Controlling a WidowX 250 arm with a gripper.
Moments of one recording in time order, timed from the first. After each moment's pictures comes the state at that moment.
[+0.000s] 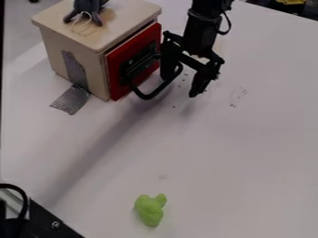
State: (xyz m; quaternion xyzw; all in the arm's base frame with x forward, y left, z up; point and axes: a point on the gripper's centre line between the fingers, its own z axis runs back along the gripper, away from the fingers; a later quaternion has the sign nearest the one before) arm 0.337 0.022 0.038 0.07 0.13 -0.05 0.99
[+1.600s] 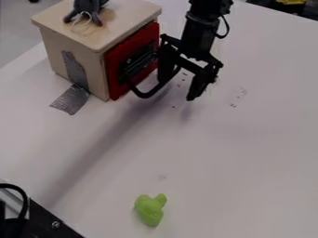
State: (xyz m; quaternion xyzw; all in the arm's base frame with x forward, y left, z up) arm 0.330 0.030 0.040 0.07 0.13 -0.03 0.99
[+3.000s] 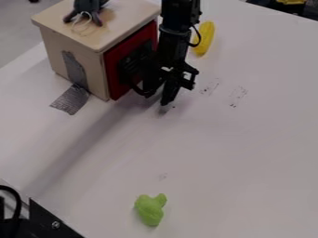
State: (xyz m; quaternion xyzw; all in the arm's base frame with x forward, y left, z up) arm 0.319 0.044 0.016 0.03 0.14 0.01 0.99
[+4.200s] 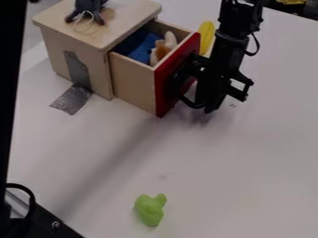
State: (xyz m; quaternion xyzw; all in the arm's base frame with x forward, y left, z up) arm 0.337 -0.034 0.021 0.03 0.13 -0.09 0.99
